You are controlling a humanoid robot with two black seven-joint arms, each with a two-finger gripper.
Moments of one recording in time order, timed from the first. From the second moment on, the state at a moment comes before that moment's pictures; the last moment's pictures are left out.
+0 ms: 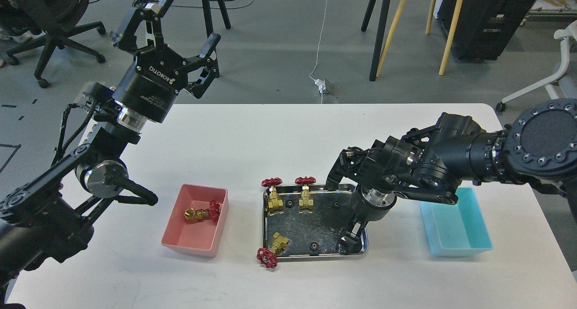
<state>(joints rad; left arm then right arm) -0.51 0.46 -0.88 -1.38 0.34 -0.32 -0.49 1.41 0.00 -0.81 0.93 -1.35 0.49 0.41</state>
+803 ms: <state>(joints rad) -0.51 0.46 -0.88 -1.38 0.34 -0.34 -0.49 1.41 0.00 -0.80 0.94 -1.35 0.49 0.41</state>
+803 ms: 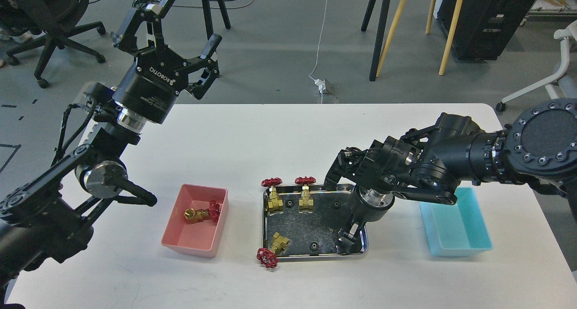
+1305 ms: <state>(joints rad) -0.50 0.46 -0.88 -1.37 0.34 -0.34 -0.49 1.41 0.00 -0.80 0.93 -1.35 0.49 0.41</state>
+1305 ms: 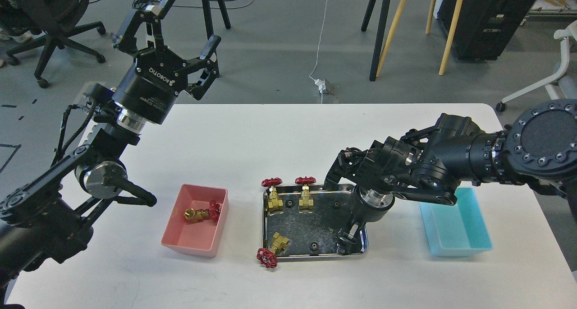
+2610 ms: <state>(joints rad) -0.49 0.45 -0.88 -1.37 0.34 -0.35 -0.49 1.43 0.00 -0.78 0.92 -1.35 0.49 0.40</state>
